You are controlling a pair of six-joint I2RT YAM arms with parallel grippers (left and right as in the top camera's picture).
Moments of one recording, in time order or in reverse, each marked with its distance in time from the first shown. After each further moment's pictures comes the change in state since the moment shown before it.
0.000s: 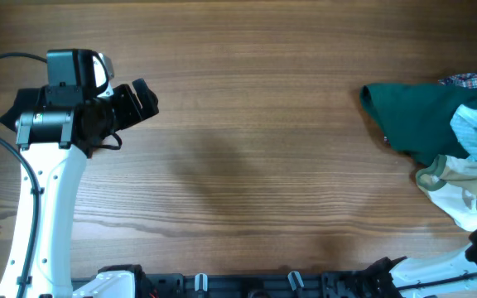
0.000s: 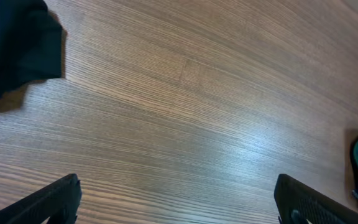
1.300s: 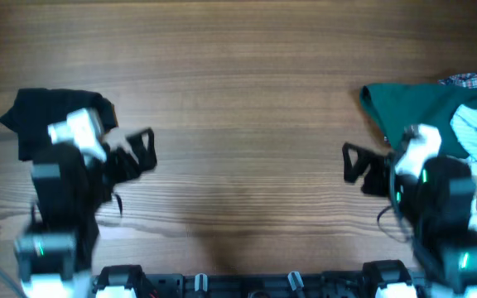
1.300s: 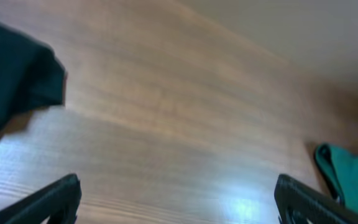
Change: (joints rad) left arm 0.000 -0.523 -0.352 0.196 -0.002 -0.010; right arm 1.108 -1.063 -0.386 0.146 -0.071 -0.136
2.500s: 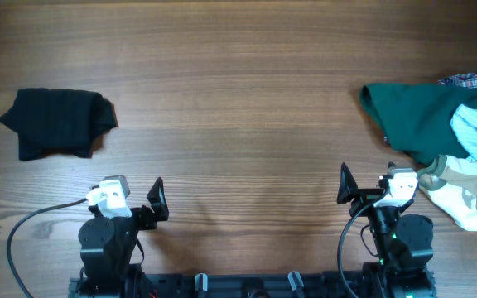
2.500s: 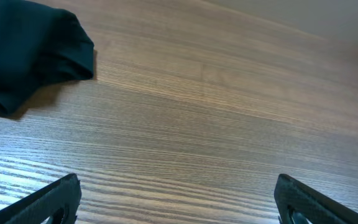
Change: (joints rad) left arm 0.000 -0.827 -0.812 0.213 -0.091 0.168; right arm 0.003 -0.748 -0.803 0.514 0.150 -0.285
